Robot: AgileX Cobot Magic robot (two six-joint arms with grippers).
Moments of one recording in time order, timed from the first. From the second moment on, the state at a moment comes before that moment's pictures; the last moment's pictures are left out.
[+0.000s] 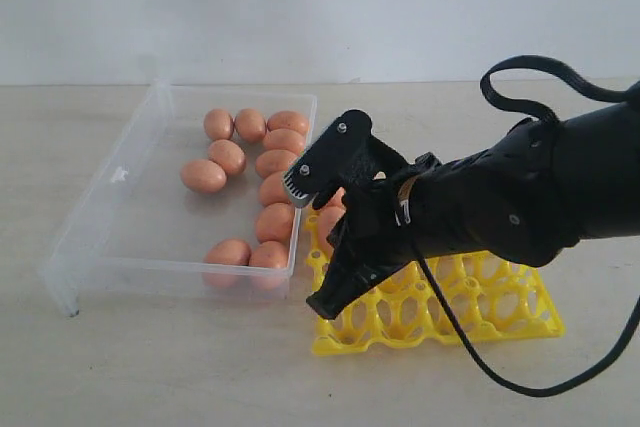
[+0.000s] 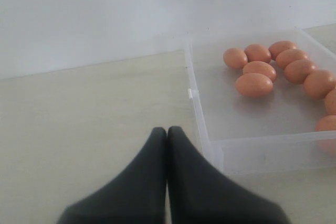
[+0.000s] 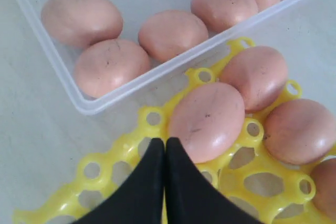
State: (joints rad) left arm 0.03 0.00 0.00 -0.19 0.28 0.32; right arm 0.73 1.67 -0.83 -0.05 0.07 -0.22
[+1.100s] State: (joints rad) left arm 0.03 0.00 0.00 -0.19 0.28 0.32; right arm 0.73 1.72 -0.82 0.05 0.07 0.02
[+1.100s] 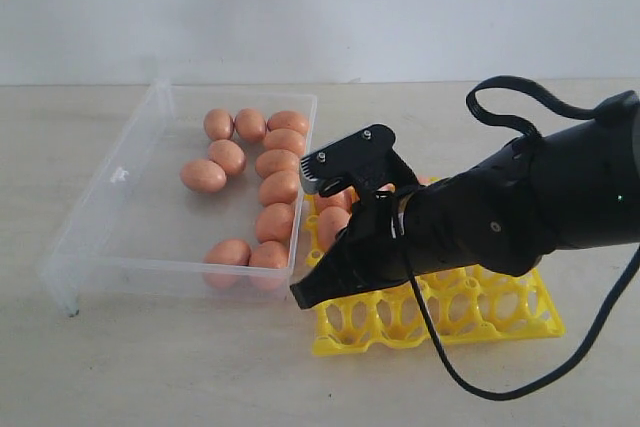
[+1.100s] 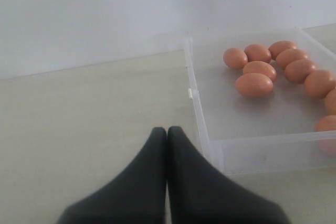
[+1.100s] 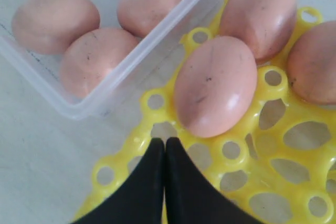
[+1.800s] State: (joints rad) left arm 0.03 0.00 0.00 -0.19 0.28 0.32; right arm 0.73 1.72 -0.82 0.05 0.04 0.04
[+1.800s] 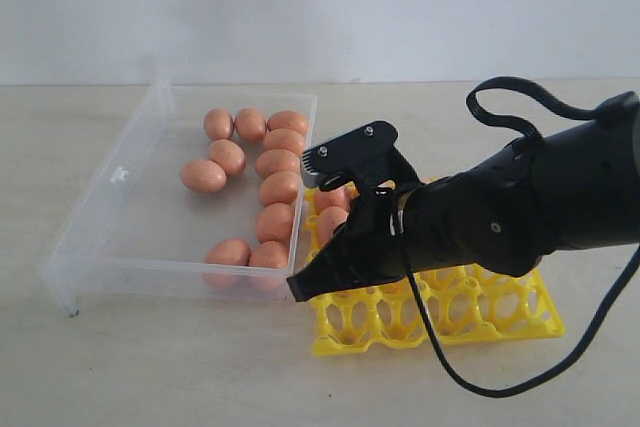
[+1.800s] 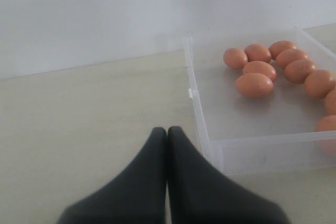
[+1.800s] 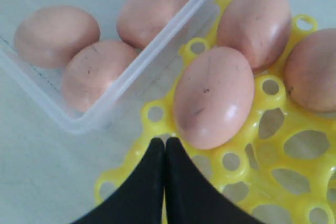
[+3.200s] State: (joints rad) left arm 0.03 0.00 0.00 -0.19 0.28 0.32; right arm 0.73 1.78 -0.82 0.07 -0.02 0.08
